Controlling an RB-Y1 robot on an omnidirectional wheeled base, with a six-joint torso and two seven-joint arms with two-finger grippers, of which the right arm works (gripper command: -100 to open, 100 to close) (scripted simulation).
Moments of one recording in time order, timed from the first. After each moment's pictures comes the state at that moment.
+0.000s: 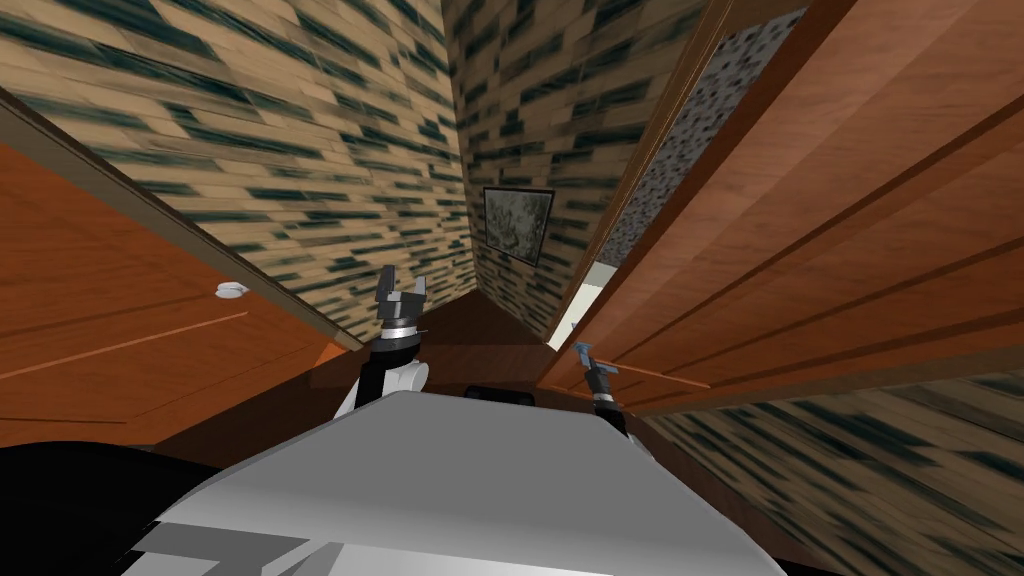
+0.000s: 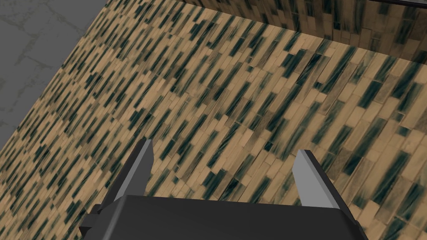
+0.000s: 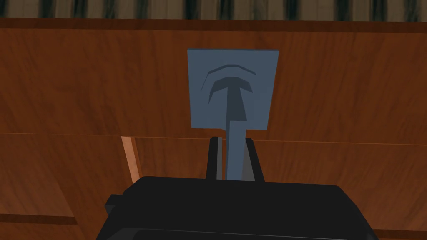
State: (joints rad) arm 0.12 -0.42 0.10 -0.65 -0.22 -1.01 -0.30
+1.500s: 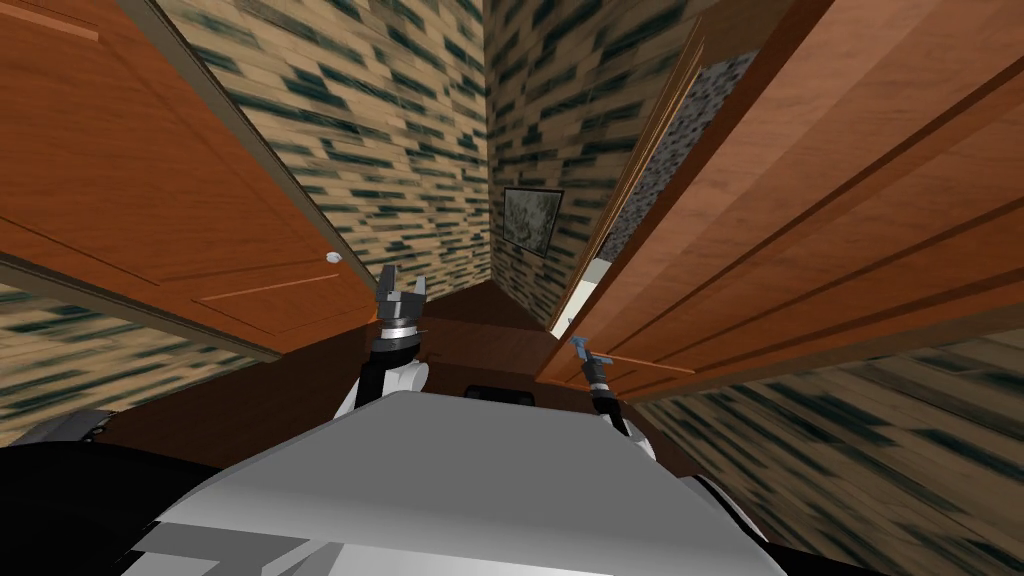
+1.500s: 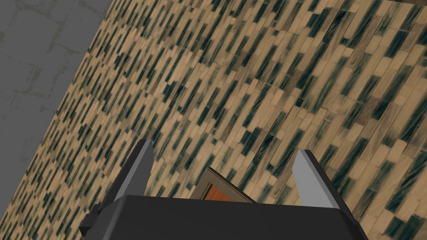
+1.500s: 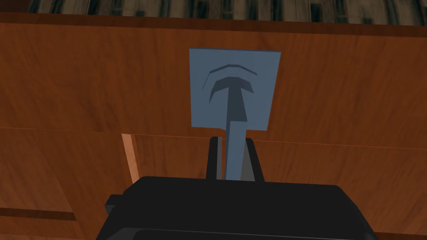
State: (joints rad) arm 0.01 -0.45 0.22 -0.56 -0.30 -1.02 -0.29
